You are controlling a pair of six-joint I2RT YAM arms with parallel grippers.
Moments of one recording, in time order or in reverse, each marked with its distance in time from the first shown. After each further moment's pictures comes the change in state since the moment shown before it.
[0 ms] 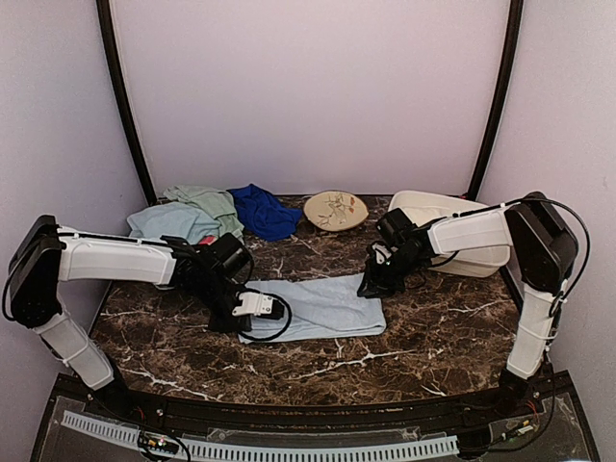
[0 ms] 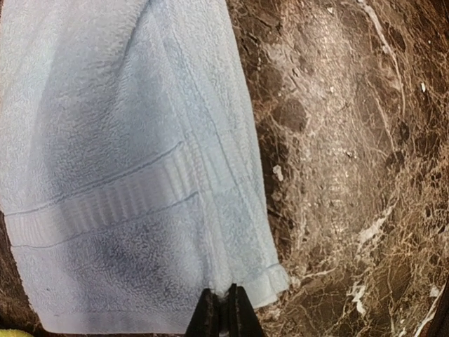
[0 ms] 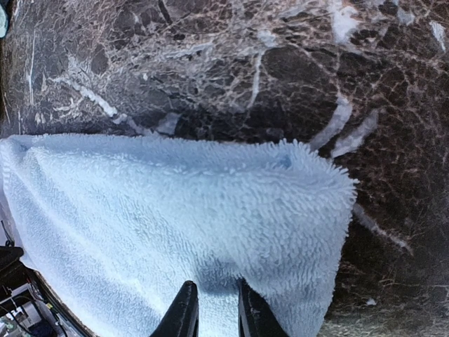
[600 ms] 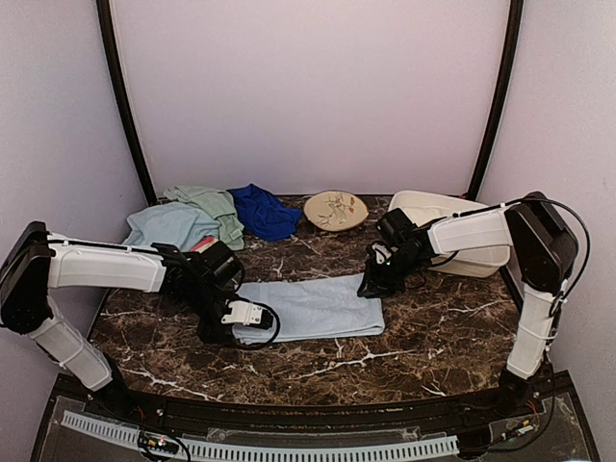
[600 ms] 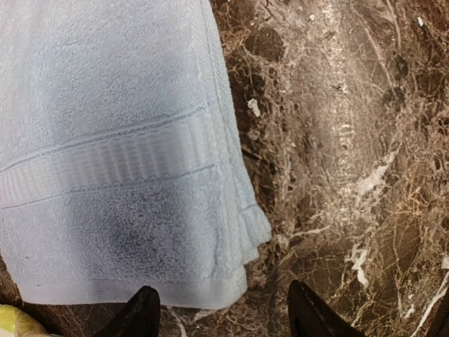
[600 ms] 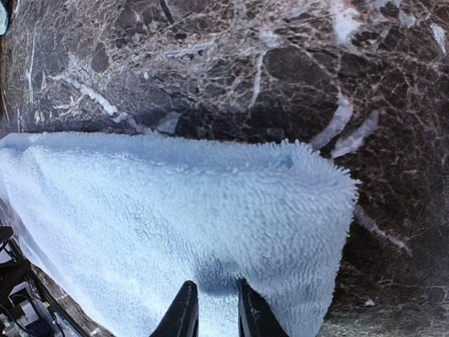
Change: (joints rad) left arm 0.000 -0.071 -0.106 -0.003 -0.078 0.036; right arm 0.000 0.000 0.000 -0.002 0.003 -0.012
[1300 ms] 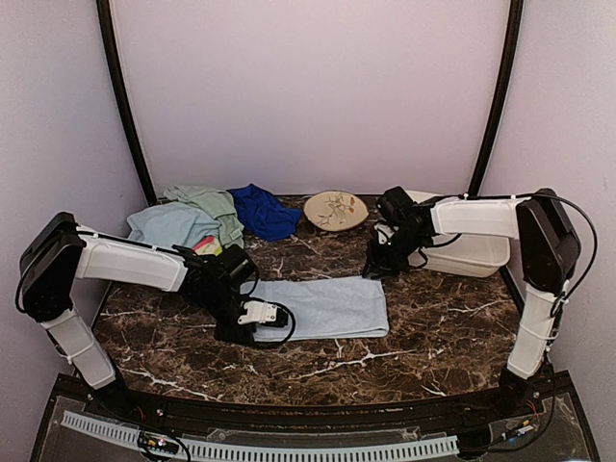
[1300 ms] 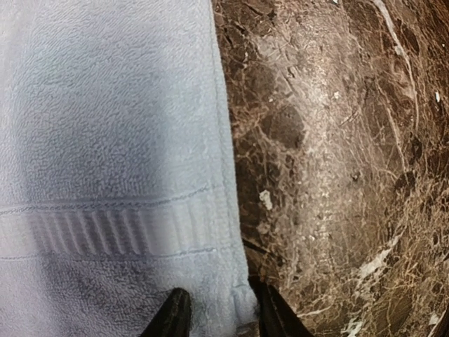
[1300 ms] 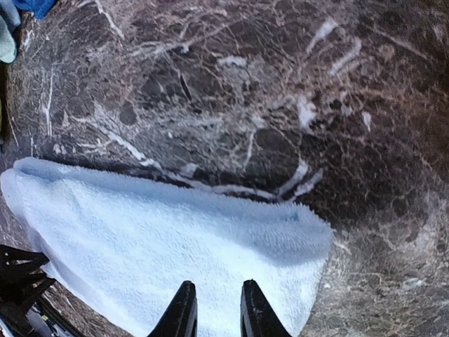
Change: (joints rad) left arm 0.000 0.146 0.060 0.083 0.110 -0.089; right arm -0.016 -0.018 0.162 -0.189 0.076 -0.032
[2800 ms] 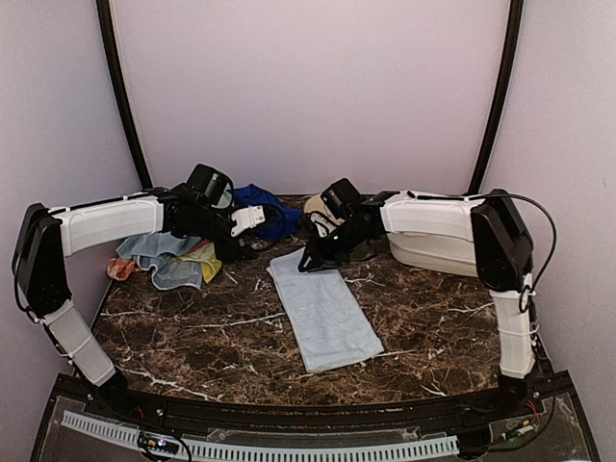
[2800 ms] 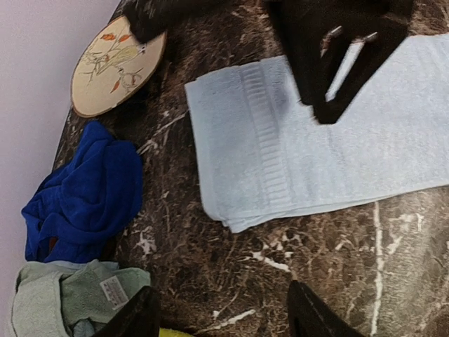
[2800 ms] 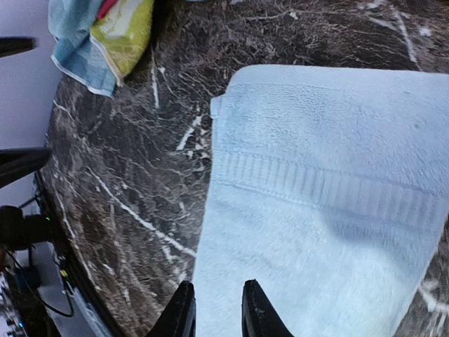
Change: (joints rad) left arm 0.268 0.012 0.352 0.100 -0.031 0.031; right arm 0.198 0.184 0.327 0.083 -0.189 -0.097
